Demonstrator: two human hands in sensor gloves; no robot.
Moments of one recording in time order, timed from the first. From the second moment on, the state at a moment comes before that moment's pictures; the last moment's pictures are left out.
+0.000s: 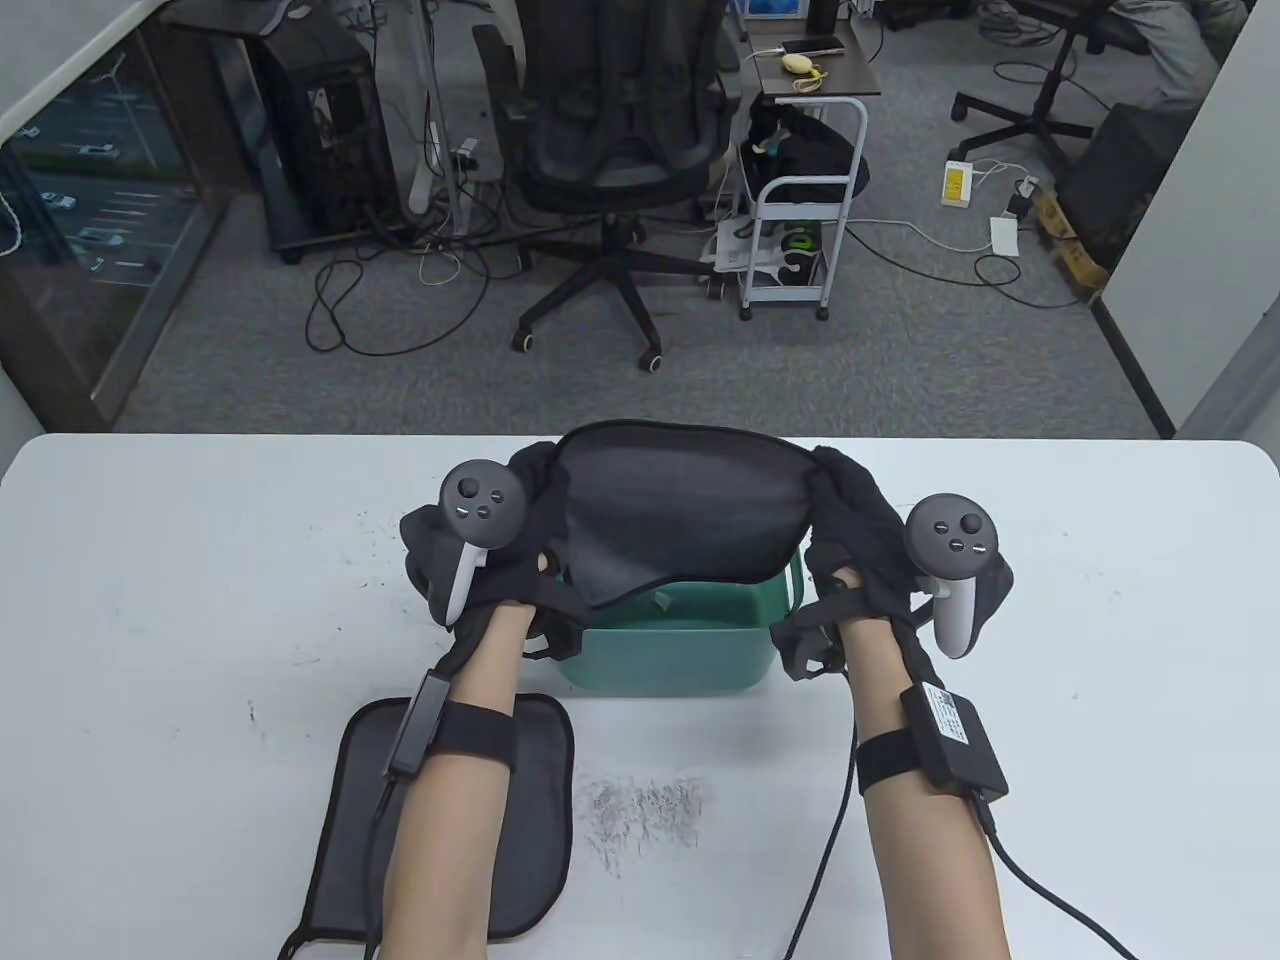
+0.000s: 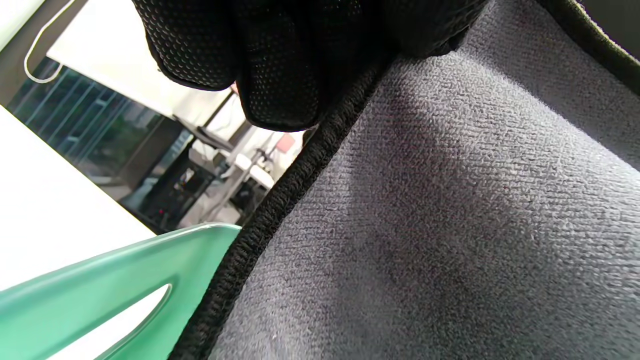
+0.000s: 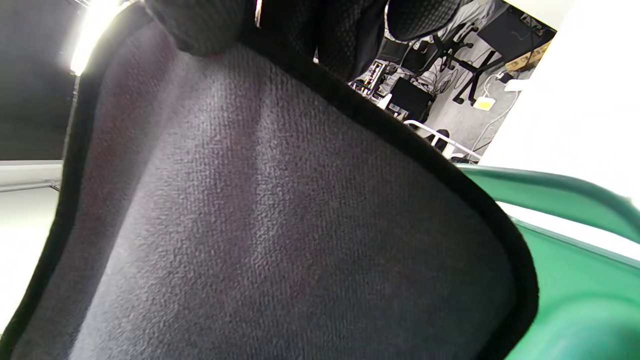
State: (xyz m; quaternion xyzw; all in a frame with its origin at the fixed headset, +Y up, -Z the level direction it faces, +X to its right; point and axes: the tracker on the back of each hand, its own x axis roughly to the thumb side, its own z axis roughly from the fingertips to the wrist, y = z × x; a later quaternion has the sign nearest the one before) left_hand -0.161 -0.614 -0.446 0.13 0.06 0.32 0.94; right_hand 0.198 -0.632 -0.431 -0.05 -0.10 0.84 0.53
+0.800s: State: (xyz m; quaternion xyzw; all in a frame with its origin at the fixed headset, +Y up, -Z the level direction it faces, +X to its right) left_hand -0.135 -0.554 -0.394 0.17 -0.02 0.34 0.93; right_hand 0.237 -0.573 -0.377 -0.01 -0.15 0.81 0.57
